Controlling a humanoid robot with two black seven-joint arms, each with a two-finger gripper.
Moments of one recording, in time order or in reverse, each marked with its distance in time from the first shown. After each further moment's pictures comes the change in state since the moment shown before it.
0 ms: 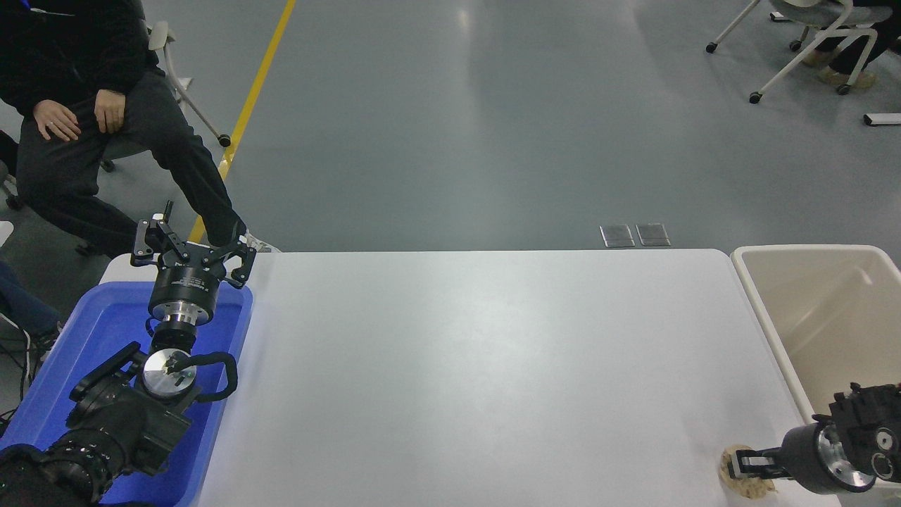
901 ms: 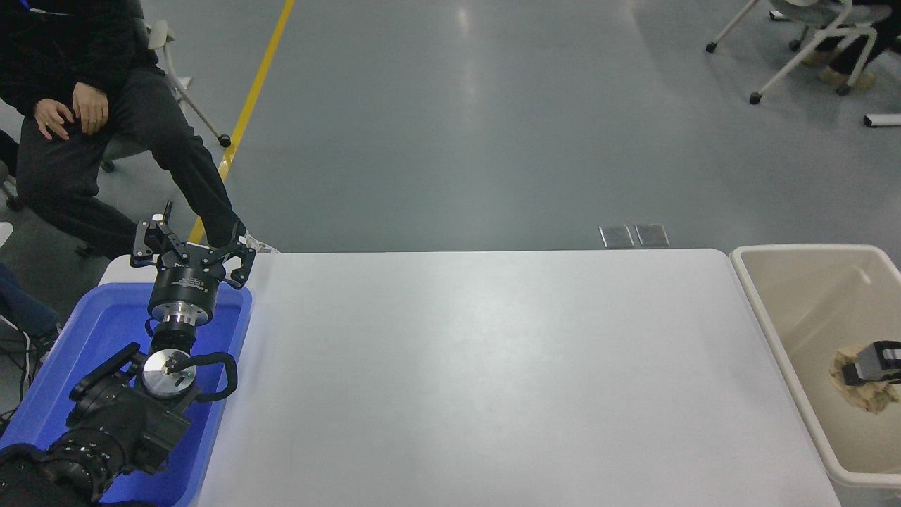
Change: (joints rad) left arm 0.000 0.000 0.000 0.000 0.000 -0.002 0.001; right arm 0.729 -0.489 -0.001 0.216 -0.239 0.558 0.006
